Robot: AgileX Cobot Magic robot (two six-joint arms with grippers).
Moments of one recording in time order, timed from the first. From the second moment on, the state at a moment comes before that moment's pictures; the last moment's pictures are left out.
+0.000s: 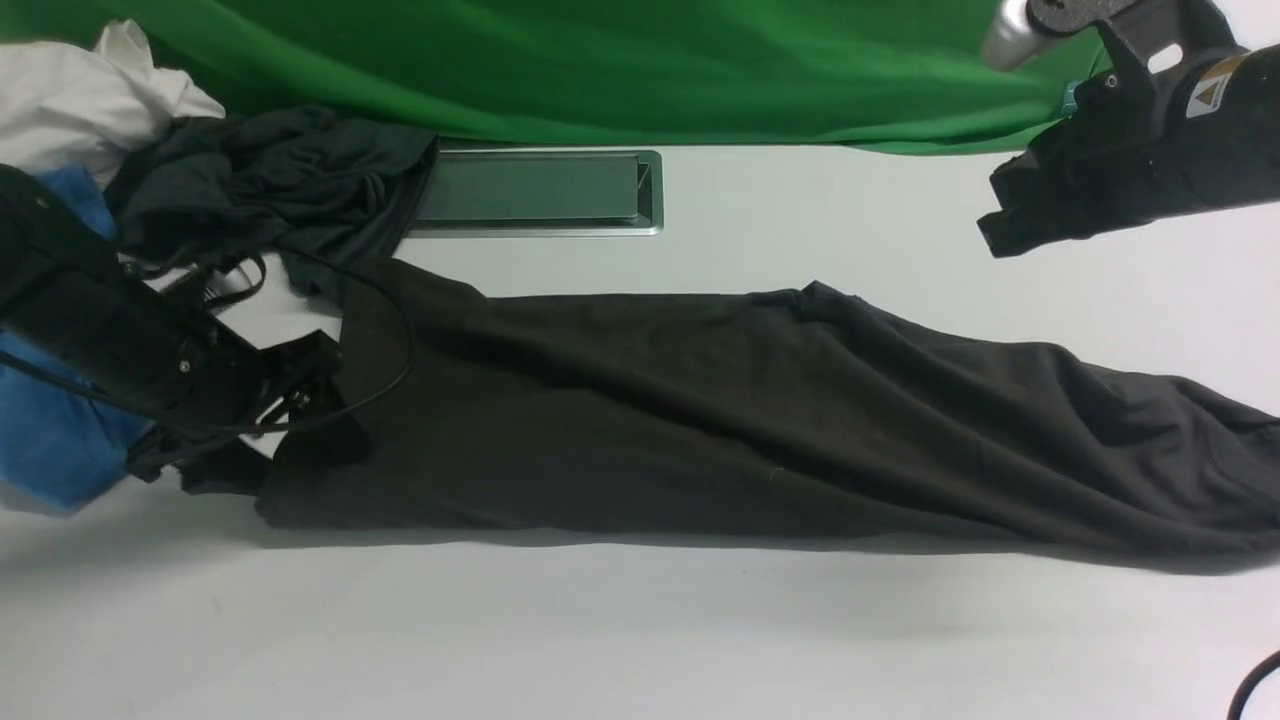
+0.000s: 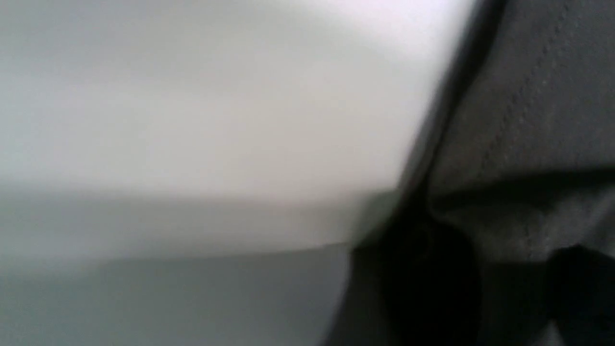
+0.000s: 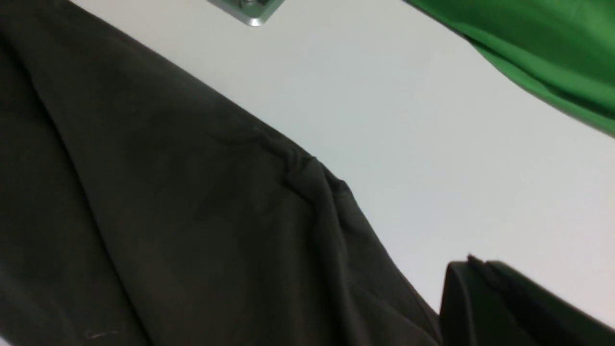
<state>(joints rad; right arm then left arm) 0.26 1.49 -1.18 0.11 0.54 -0.34 0.20 1.94 -1.14 -0.58 0.95 0.27</state>
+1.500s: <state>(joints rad) 0.25 1.11 -1.18 0.28 0.78 -0.17 -0.28 1.67 -1.52 -1.10 0.77 0.60</state>
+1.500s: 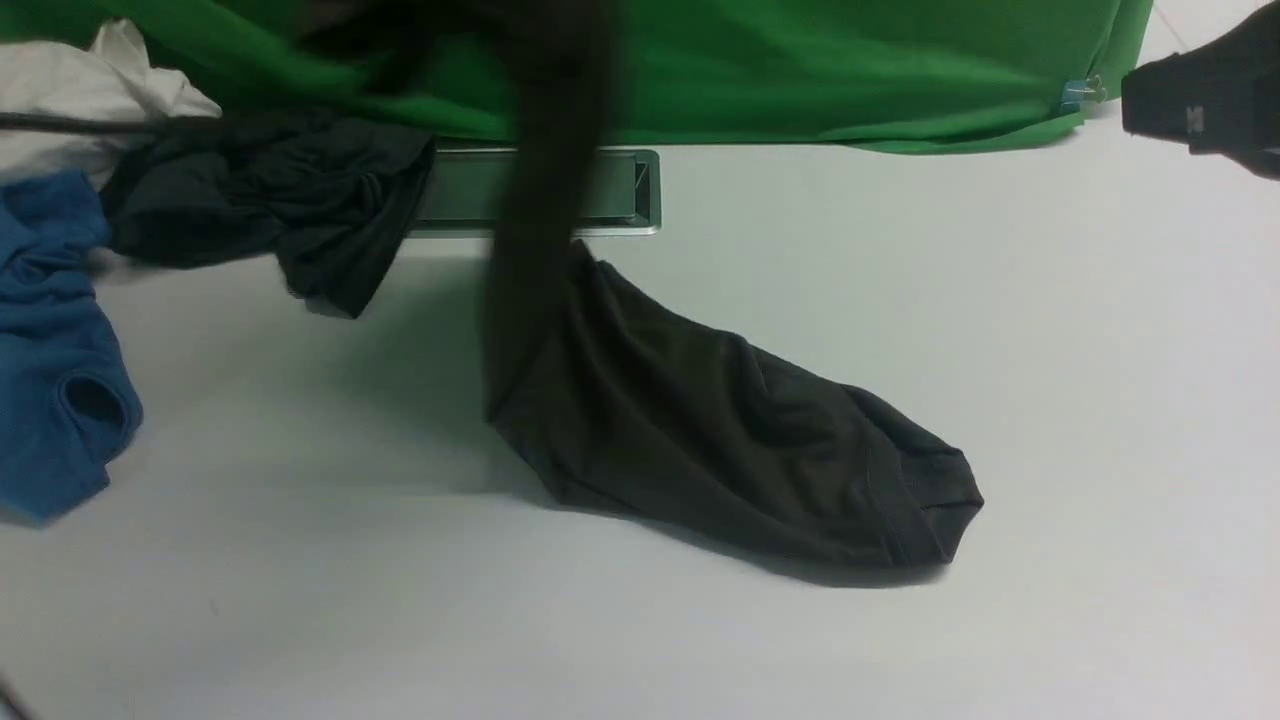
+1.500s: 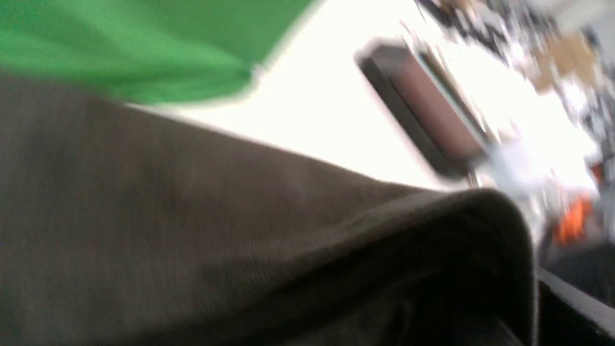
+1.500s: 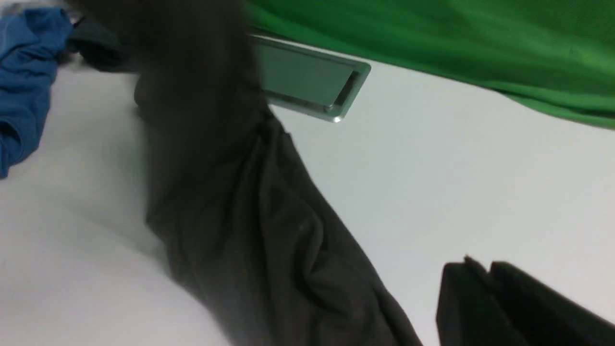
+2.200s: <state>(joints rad) 0.25 0.97 -1.17 0.23 0.84 -0.18 -0.75 2.01 -1.58 -0.50 0.63 0.35</state>
